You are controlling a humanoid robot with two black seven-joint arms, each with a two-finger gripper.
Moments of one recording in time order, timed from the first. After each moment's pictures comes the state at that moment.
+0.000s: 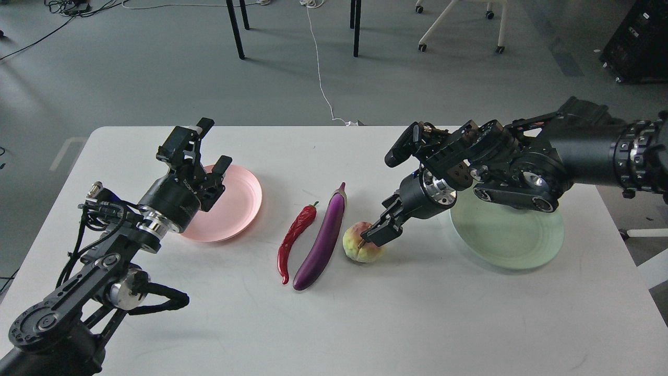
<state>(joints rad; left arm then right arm) -0.20 0.34 -1.09 -1.35 0.79 -0.10 -0.30 1.55 -0.11 -0.77 0.97 -1.19 0.25 0.49</state>
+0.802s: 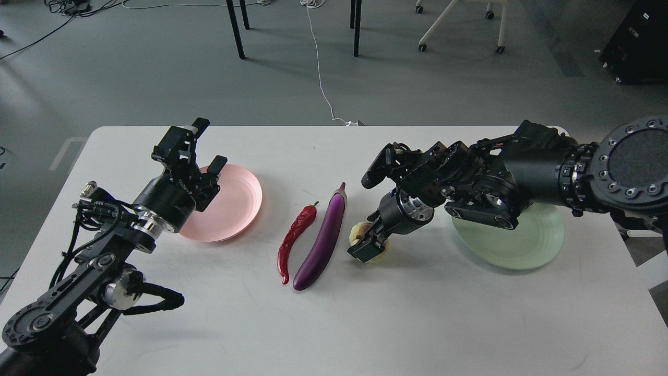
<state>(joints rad) -0.20 0.35 -1.09 -1.35 0.79 -0.10 -0.30 1.48 0.00 -0.82 0.86 -1.18 0.25 0.49</state>
